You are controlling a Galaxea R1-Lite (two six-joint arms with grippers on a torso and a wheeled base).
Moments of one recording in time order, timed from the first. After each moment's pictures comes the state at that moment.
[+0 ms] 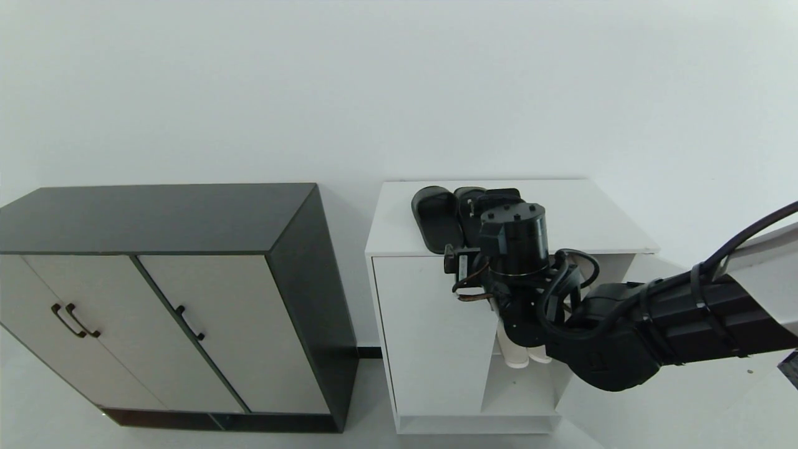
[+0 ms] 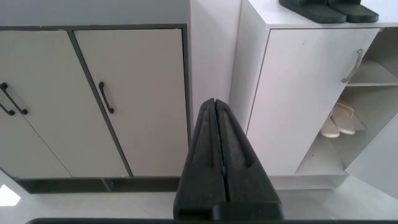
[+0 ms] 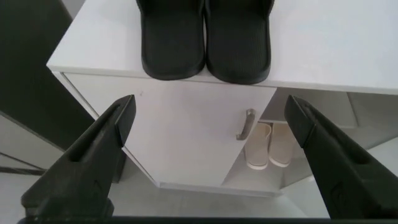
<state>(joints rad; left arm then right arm) 0.00 0.00 0.00 0.00 0.03 0.01 0.81 2.01 -1.20 -0.60 -0.72 0.18</state>
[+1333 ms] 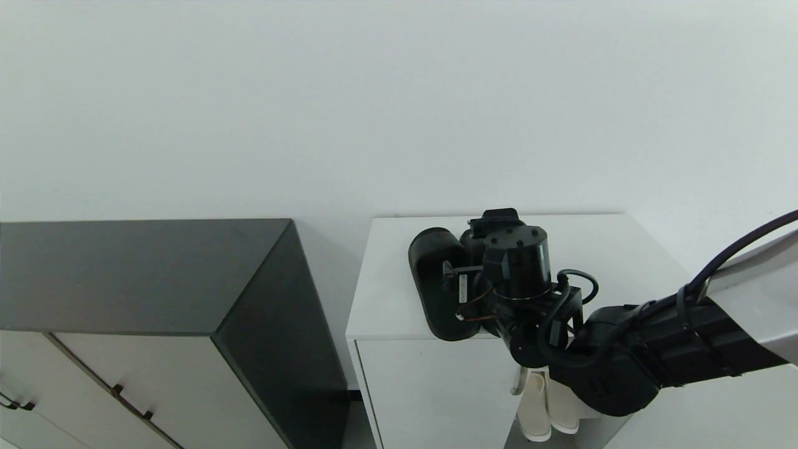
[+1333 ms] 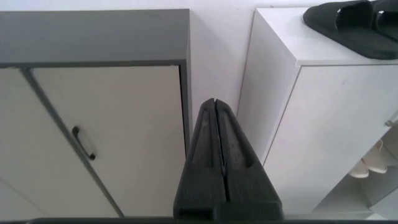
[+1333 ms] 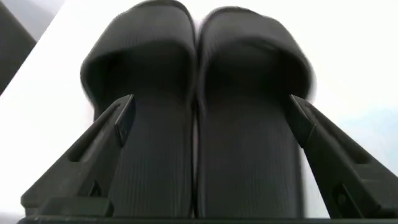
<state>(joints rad) 0.00 0.00 0.00 0.00 0.02 0.01 0.81 2.02 -1.08 -0.72 -0.66 0.17</state>
